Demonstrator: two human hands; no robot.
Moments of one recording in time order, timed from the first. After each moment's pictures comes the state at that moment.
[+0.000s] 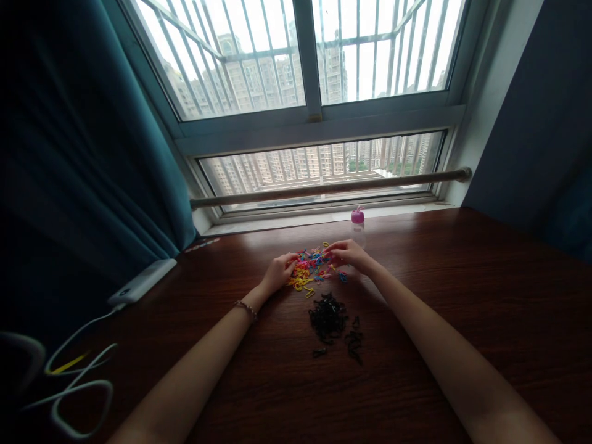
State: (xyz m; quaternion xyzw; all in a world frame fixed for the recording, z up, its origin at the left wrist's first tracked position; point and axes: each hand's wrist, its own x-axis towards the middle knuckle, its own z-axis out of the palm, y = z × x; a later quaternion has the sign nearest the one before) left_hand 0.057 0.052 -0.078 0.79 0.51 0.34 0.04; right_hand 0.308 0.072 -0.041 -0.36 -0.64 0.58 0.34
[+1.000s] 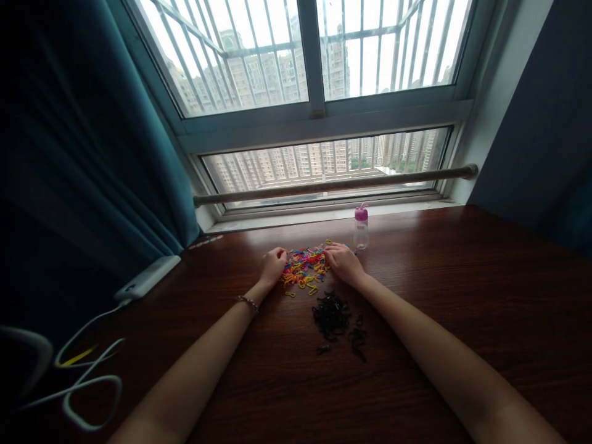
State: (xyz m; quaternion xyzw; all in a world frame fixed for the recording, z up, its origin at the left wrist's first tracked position) left_hand 0.042 0.059 -0.076 0.60 0.67 0.43 0.11; right_hand 0.280 0.061 -0.064 -0.38 -0.85 0.05 0.36
